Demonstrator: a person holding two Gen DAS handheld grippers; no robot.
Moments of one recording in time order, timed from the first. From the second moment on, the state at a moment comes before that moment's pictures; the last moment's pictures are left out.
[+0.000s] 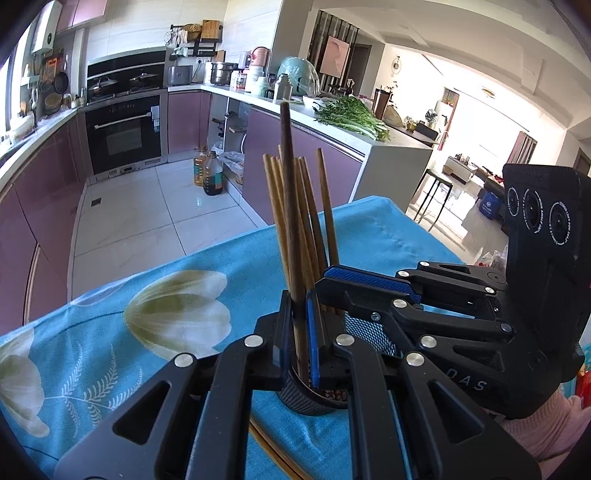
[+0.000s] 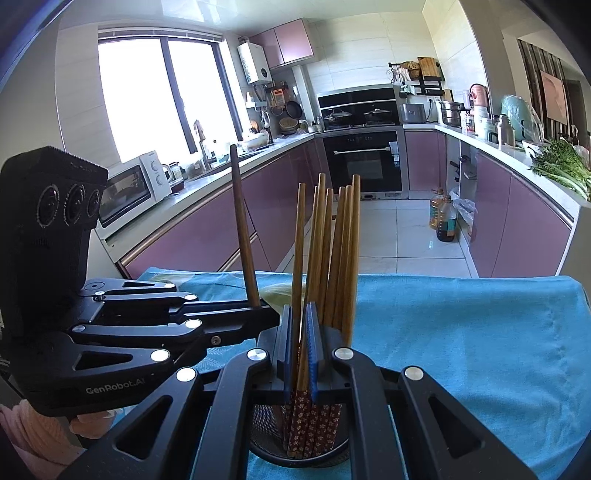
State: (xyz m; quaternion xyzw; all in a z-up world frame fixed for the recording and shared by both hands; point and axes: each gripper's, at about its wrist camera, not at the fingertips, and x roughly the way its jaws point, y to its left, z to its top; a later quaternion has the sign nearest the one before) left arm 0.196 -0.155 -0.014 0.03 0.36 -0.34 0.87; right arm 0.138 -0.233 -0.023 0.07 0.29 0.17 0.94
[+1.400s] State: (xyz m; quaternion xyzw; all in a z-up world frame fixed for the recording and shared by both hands) left arm 0.089 -0.041 -0.094 0.04 0.35 -0.18 0.92; right arm 0.067 -0.163 -0.112 0.02 0.42 0.21 0.88
